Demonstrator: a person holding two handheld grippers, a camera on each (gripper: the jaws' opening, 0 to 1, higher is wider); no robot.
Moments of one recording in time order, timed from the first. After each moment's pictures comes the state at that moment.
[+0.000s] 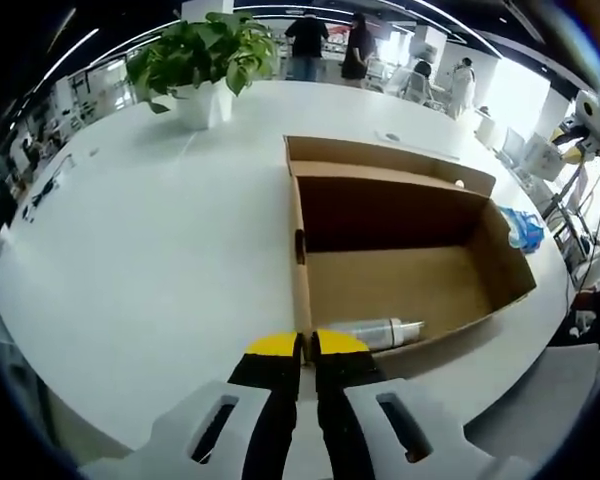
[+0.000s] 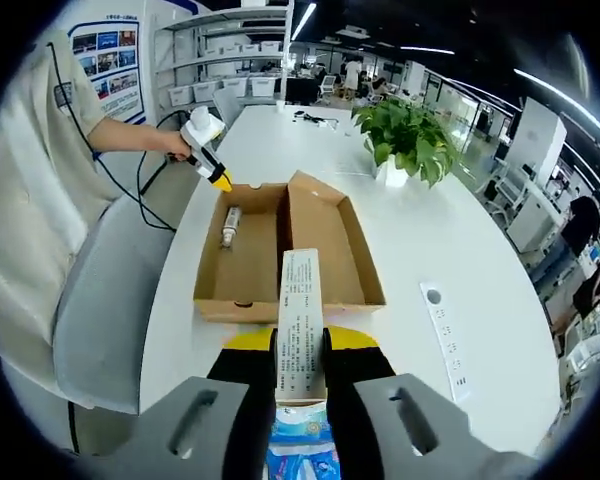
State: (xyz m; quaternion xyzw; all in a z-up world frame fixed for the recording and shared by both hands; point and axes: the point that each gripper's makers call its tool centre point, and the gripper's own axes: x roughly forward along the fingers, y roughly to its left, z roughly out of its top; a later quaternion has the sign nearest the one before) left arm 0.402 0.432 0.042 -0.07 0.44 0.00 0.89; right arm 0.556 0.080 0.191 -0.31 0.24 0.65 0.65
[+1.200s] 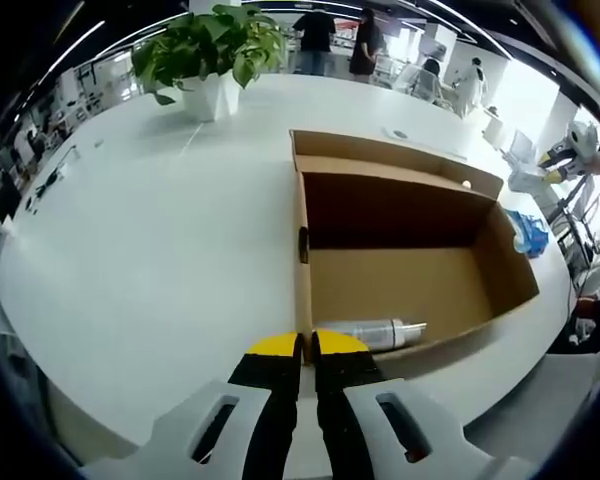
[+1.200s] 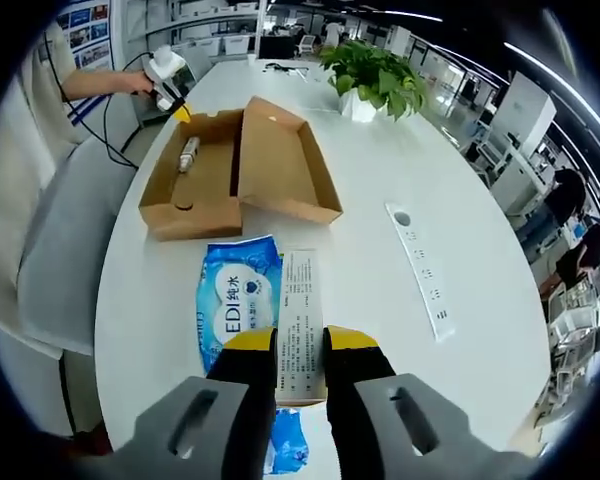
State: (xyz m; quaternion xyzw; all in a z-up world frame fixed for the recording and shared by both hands) left arm 0.403 0.434 0.039 -0.08 0.46 0.02 0.89; right arm 0.627 0.005 0.111 -0.36 0.30 0.59 0.66
